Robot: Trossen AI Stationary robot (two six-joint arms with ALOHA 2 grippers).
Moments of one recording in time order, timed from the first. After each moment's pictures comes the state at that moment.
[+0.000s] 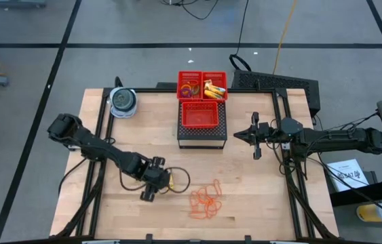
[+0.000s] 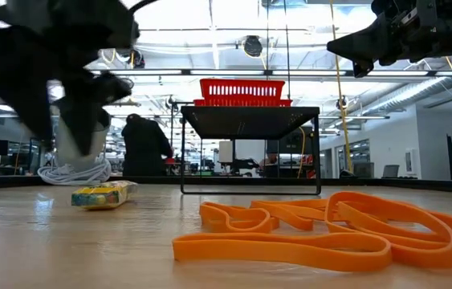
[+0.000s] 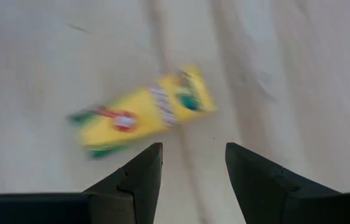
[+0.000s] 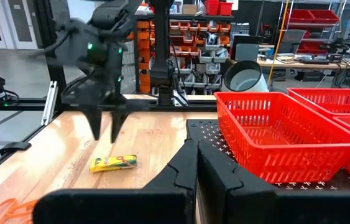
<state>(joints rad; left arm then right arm) -0.41 1.60 0.97 -0.58 -0.01 -0.16 -0.12 0.63 0.27 0.36 -0.10 -0.01</state>
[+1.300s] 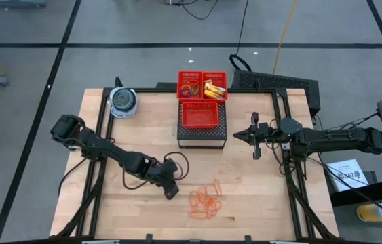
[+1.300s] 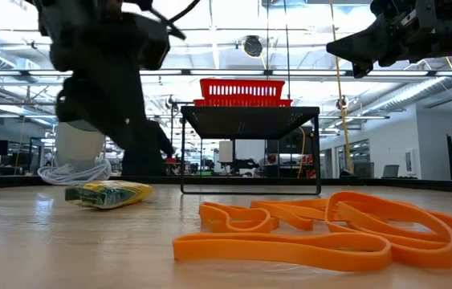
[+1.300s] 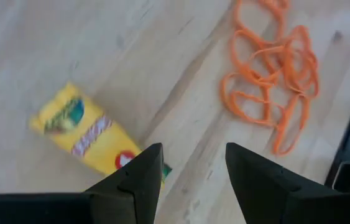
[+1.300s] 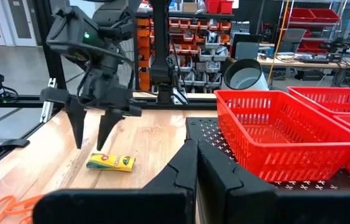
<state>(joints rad) -0.38 1.64 0.98 -0.31 -0.06 -1.05 -0.12 0.64 0.27 0.36 -0.10 -0.02</state>
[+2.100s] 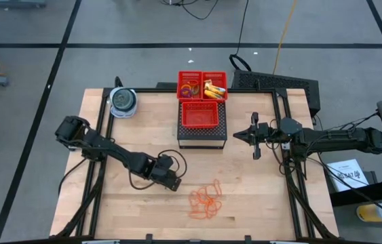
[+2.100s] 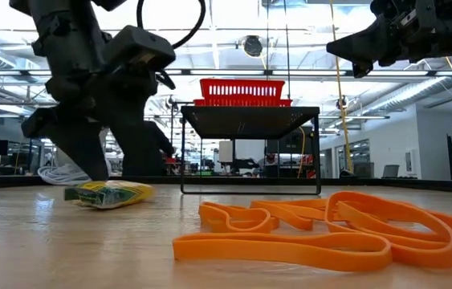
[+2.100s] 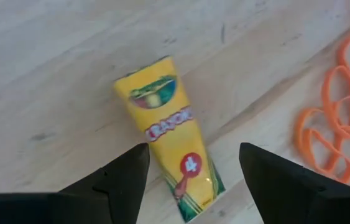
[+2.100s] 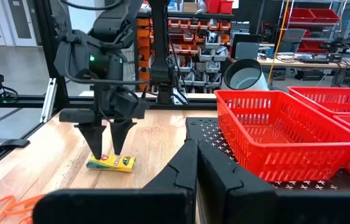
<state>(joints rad) -0.36 1.69 0.98 -0.44 -0.11 -1.37 -0.12 0.64 0.27 0.36 -0.10 -0.02</state>
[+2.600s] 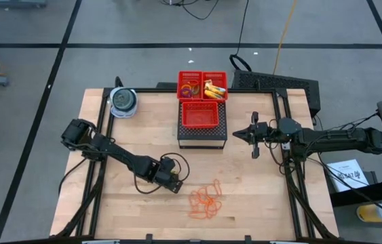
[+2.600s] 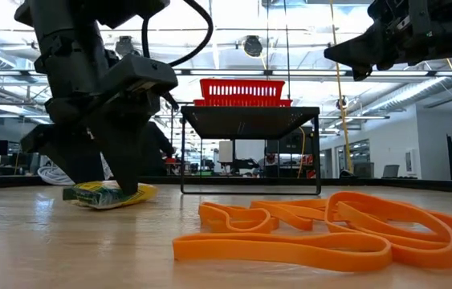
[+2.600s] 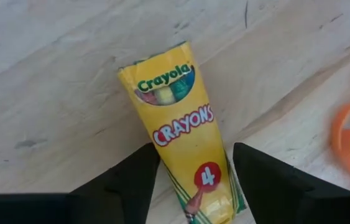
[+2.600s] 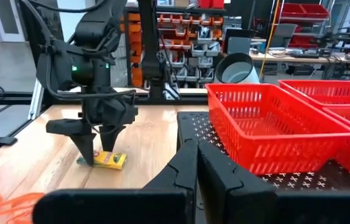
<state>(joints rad) -0.38 1.82 0.98 -0.45 -0.07 -1.38 -0.12 0.66 0.27 0.36 -0.07 -0.02</state>
